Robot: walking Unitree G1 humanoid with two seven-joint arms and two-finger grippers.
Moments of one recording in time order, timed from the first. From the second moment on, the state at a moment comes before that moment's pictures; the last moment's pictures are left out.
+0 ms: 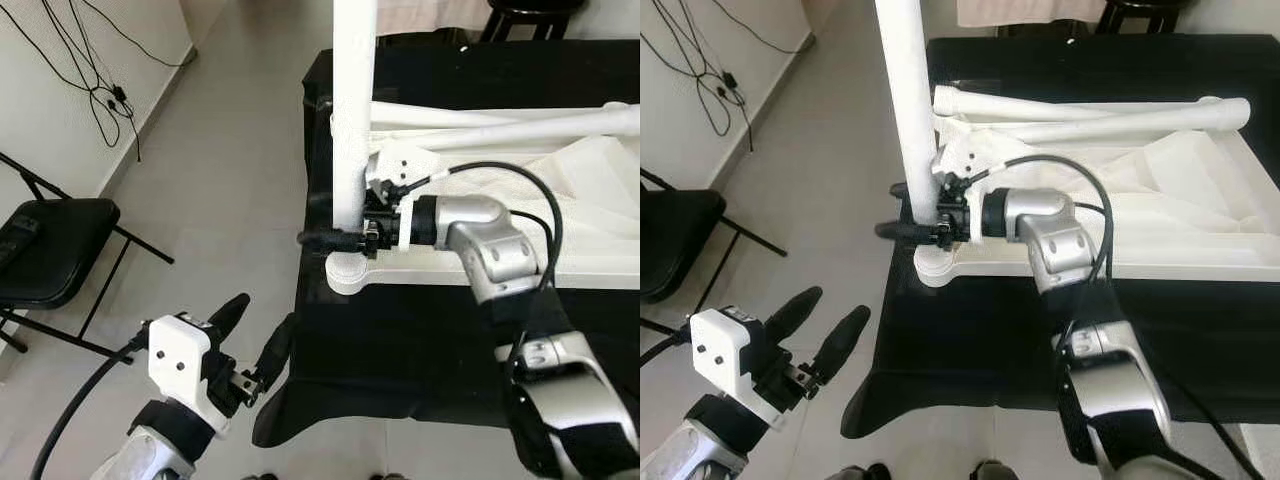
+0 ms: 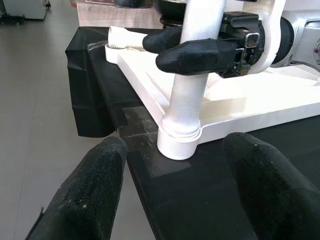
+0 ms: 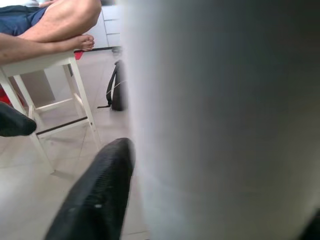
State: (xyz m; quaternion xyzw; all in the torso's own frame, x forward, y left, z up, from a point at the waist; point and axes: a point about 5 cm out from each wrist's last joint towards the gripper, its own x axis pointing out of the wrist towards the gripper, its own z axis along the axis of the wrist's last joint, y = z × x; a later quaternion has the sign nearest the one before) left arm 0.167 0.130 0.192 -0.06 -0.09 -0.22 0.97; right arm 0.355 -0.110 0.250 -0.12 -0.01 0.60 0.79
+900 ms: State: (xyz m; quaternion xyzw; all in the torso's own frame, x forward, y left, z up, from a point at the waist) left arm 0.171 0.132 0.190 -0.06 -0.09 -0.22 0.97; right arm 0.305 -0.110 0.206 -0.06 -0.03 0.23 0.97
